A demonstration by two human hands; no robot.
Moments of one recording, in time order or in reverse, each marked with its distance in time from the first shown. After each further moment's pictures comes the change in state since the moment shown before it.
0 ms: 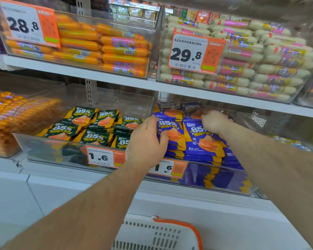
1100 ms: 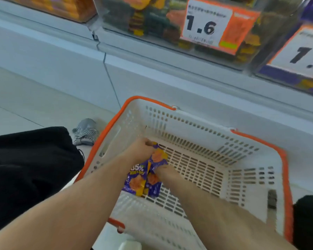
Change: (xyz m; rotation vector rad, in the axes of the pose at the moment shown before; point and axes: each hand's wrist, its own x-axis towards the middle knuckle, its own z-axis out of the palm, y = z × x) left_hand -0.265 -0.240 0.000 -0.144 -0.714 -1.053; right_hand -0.309 -0.079 0.418 0.502 -1.072 0.402
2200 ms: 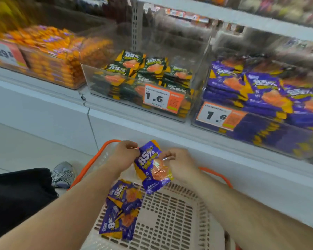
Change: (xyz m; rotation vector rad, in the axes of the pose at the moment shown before) left_hand -0.065 0.102 -0.045 -0.439 0.221 0.213; right_hand -0.139 -0.084 -0.125 0.002 0.398 -0.574
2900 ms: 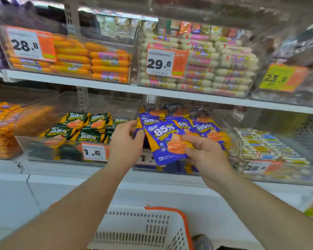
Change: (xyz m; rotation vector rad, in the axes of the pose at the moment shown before) left_hand -0.052 0.195 0.097 0.104 0.214 0.864; right_hand -0.093 -0.061 -0.206 0.459 0.404 -0.318
